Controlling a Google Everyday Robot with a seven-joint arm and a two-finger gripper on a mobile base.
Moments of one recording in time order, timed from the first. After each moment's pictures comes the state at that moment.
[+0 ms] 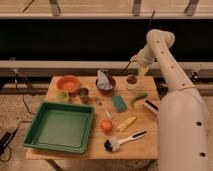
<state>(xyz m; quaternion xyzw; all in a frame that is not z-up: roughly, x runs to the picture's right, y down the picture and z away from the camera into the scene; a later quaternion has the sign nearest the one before) 0.205 -0.110 0.883 -0.19 -0.15 -0.11 0.96</state>
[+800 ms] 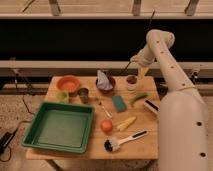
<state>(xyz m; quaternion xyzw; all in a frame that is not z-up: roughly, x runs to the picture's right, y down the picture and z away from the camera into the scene) 0.203 -0.110 0.883 -0.19 -0.16 -0.11 0.96</state>
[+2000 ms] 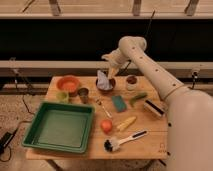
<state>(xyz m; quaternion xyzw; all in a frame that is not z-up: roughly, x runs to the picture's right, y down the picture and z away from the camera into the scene) 0.009 -0.117 0.870 -0.11 -0.25 -0.11 0.96</state>
